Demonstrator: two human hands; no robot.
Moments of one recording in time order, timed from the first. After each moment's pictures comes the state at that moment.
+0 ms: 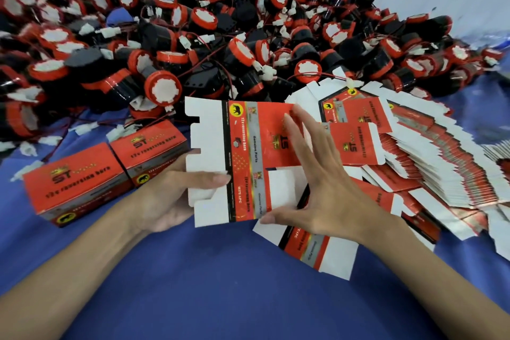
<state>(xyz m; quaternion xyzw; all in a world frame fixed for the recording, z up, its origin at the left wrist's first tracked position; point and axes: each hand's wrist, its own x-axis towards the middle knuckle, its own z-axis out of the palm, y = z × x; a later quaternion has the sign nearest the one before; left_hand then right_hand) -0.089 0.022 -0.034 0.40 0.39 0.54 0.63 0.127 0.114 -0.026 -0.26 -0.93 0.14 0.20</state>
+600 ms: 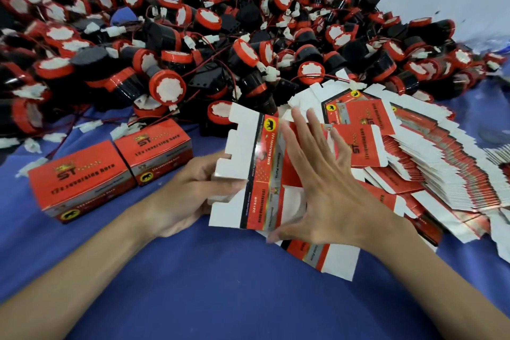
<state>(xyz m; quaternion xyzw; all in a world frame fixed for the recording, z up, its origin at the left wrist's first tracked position) -0.074 0.021 -0.035 0.46 0.45 0.51 0.57 0.126 0.109 -0.021 -0.26 -0.96 0.00 0.12</state>
